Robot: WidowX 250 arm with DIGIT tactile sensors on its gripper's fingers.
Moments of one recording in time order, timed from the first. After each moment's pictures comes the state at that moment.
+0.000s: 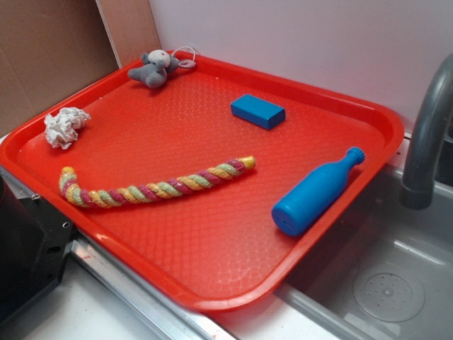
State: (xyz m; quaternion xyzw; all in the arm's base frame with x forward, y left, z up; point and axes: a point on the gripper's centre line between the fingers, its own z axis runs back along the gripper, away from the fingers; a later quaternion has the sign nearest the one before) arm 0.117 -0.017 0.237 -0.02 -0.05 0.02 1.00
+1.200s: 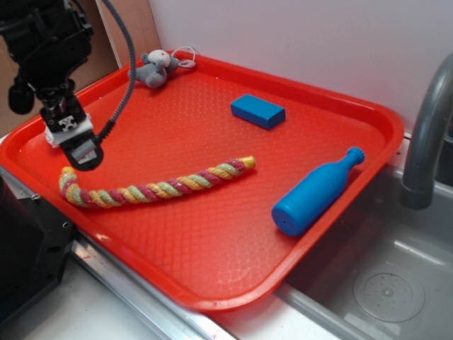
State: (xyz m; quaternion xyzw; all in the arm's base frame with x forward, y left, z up) arm 0.123 -0.032 0.107 0.00 -0.06 -0.13 0.99
